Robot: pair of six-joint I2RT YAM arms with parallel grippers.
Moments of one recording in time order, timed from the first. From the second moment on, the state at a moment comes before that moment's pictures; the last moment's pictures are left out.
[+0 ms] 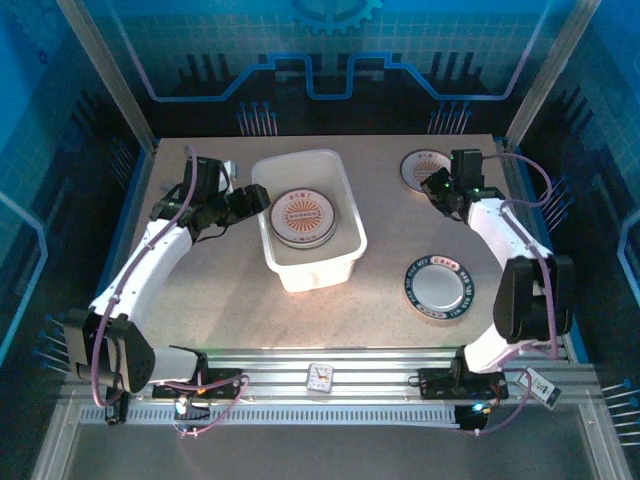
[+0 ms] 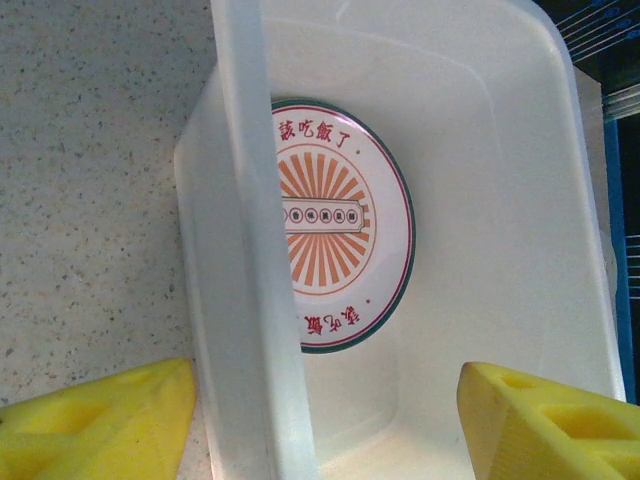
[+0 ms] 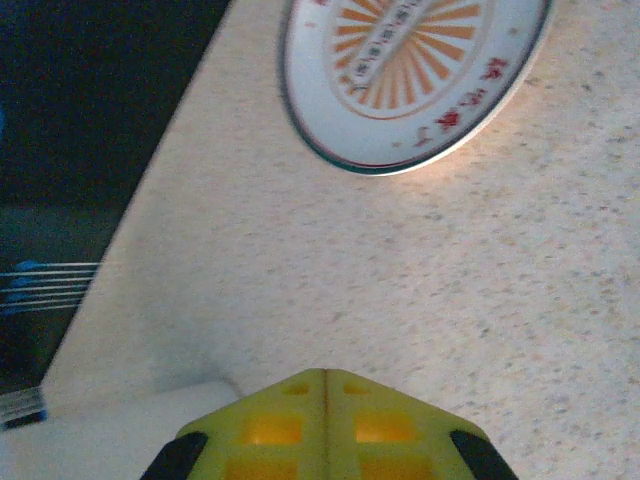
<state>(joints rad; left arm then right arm) -0.16 1.34 1.18 -0.62 0.29 -0.58 0.03 1.62 1.19 -0.36 -0.12 0.96</state>
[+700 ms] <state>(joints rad) -0.16 1.46 1.22 -0.62 0.28 -0.53 -0.06 2.02 1.45 -0.36 -0.07 0.99</state>
